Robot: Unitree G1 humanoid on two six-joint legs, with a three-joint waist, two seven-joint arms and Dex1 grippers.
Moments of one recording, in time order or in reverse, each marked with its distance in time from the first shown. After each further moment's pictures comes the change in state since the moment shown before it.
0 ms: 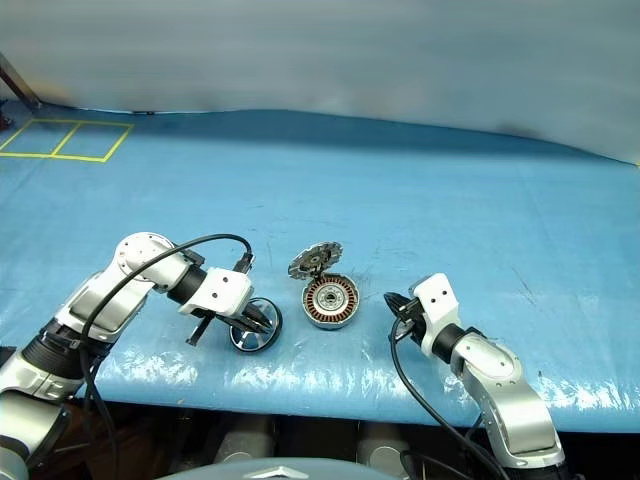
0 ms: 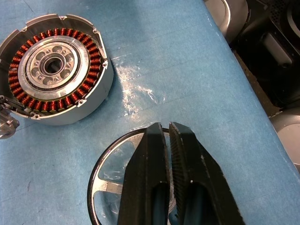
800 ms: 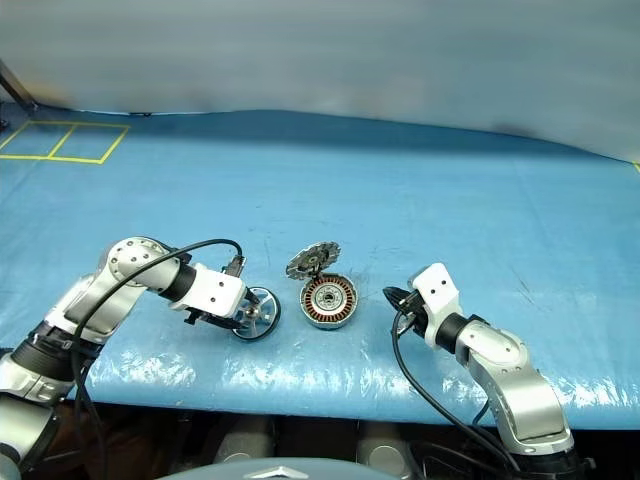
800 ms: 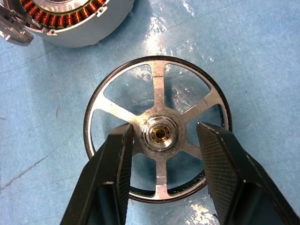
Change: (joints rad) left arm 0.056 0.039 0.030 0.021 0.136 -0.094 0.080; right arm -0.053 -0.055 -0.002 -0.003 0.014 0.047 0.046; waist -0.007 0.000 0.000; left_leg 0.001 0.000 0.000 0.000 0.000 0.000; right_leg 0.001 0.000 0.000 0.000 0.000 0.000
